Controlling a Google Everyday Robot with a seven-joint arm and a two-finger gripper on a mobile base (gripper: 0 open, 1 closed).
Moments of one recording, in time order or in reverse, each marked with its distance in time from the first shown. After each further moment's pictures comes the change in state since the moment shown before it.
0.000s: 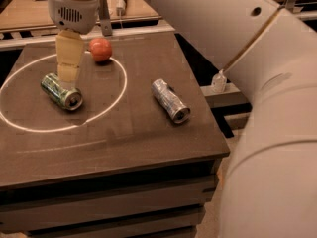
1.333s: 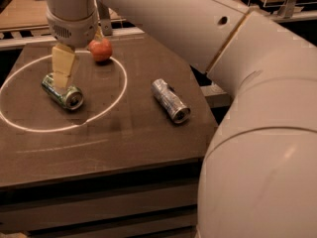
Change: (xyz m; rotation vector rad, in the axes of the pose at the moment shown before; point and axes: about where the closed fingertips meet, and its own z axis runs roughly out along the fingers) arm 0.009 -0.025 0.044 0.087 0.106 0.336
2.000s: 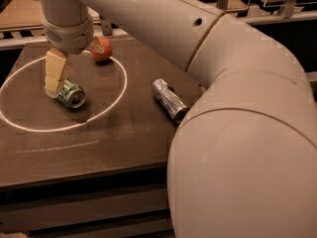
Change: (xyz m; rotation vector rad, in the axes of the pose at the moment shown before) arm -0.005 0.004 0.024 -0.054 0.068 0.151
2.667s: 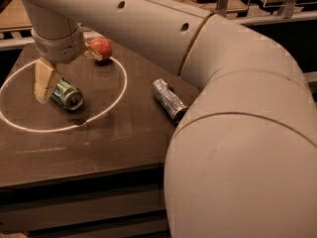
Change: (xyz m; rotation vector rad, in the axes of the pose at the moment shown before) arm -0.014 0.014 0.018 0.057 -0.001 0.161
